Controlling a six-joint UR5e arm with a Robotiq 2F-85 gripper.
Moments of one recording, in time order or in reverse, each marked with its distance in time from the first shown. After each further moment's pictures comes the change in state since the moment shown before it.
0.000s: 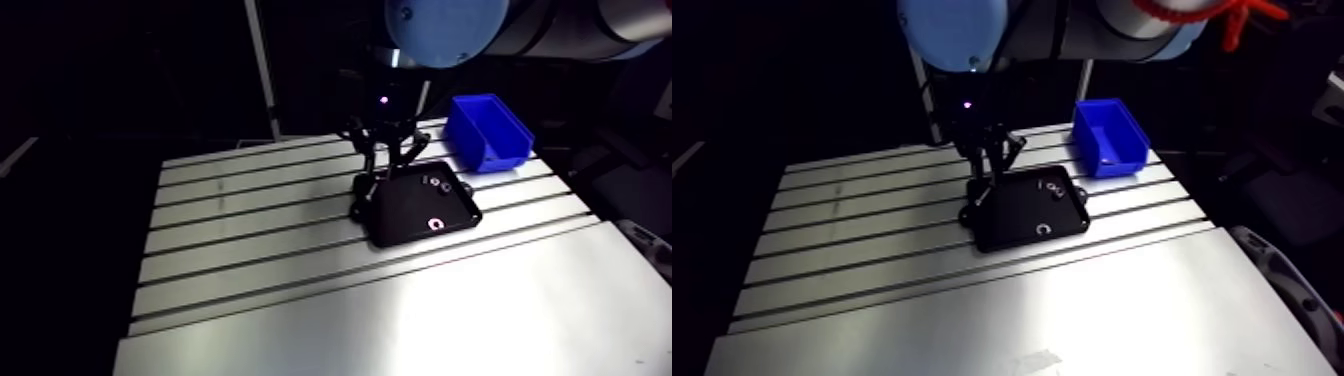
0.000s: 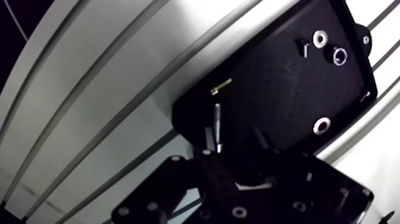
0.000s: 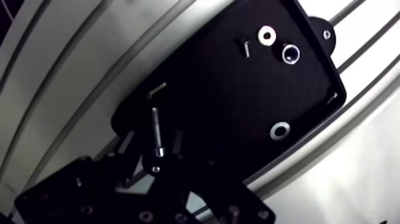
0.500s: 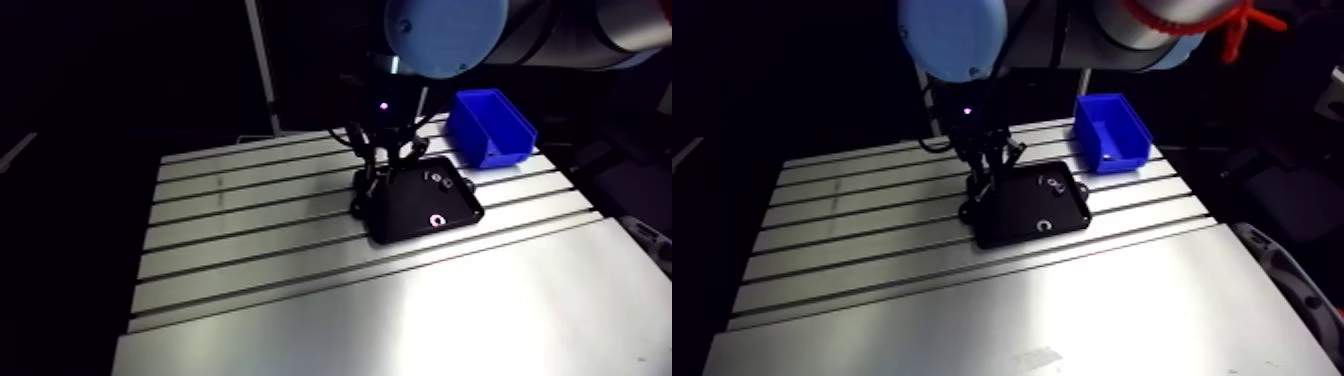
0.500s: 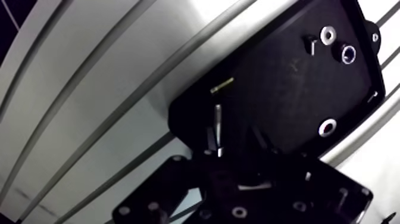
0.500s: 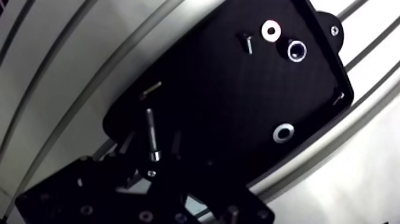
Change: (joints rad) arm 0.001 0.016 0.018 -0.020 0.000 -0.002
